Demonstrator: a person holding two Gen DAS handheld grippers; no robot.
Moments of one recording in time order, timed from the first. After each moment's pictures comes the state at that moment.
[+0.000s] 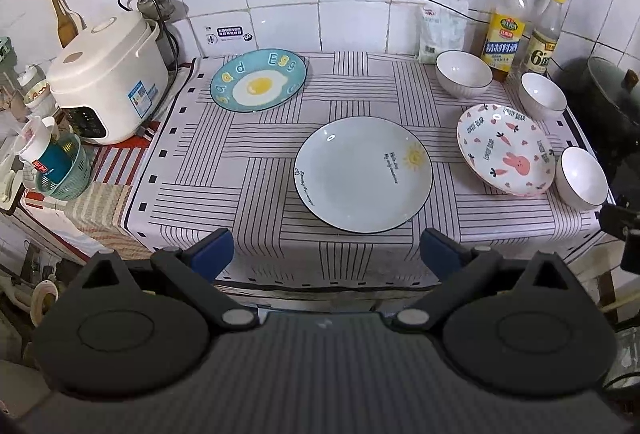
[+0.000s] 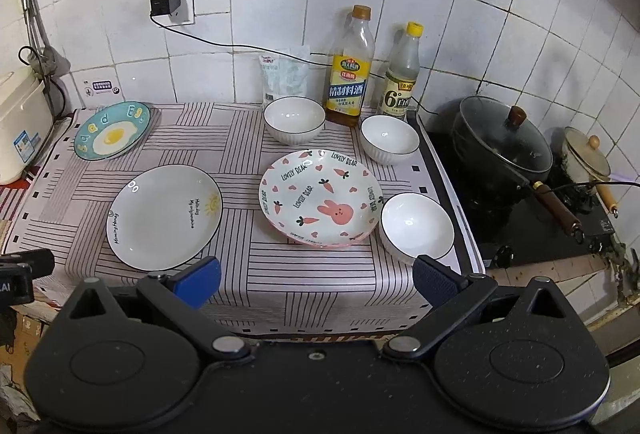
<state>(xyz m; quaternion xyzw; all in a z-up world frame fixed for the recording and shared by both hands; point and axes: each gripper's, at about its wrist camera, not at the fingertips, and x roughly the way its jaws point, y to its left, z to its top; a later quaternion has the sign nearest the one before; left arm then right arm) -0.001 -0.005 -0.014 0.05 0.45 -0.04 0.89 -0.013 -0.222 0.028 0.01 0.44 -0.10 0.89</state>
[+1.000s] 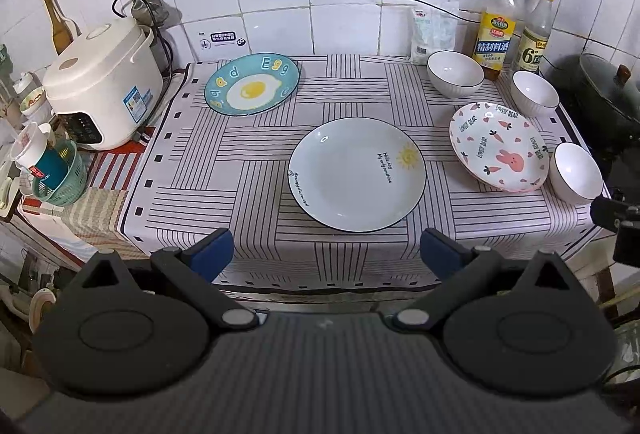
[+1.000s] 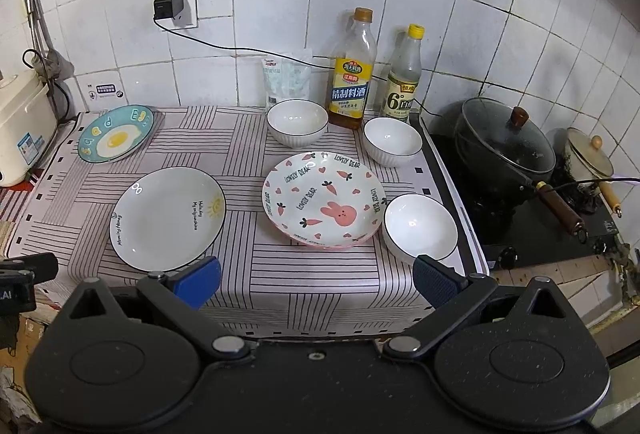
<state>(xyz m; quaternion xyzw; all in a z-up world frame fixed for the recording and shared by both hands) -0.010 -0.006 -0.017 0.05 0.44 -0.05 0.89 -0.017 -0.222 0.023 0.02 0.43 -0.09 0.90</state>
